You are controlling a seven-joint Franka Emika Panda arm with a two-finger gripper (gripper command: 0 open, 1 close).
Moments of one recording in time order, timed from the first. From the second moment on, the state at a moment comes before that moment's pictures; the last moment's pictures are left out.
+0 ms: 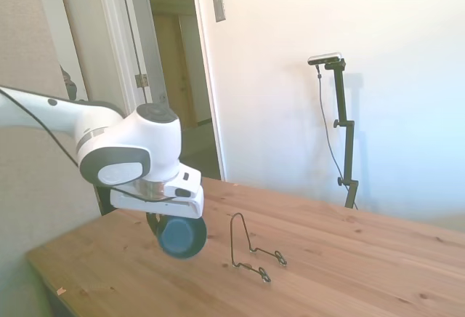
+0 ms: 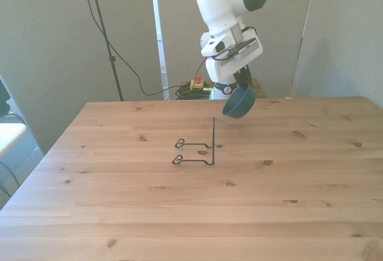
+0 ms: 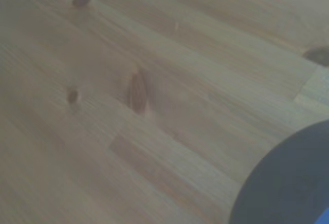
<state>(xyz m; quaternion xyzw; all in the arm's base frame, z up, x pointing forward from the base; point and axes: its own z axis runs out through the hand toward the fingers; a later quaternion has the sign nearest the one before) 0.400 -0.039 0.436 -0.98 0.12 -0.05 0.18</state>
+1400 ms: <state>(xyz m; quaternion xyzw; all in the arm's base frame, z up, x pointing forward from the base) 0.419 0.031 0.354 -0.96 0.29 -0.04 0.00</state>
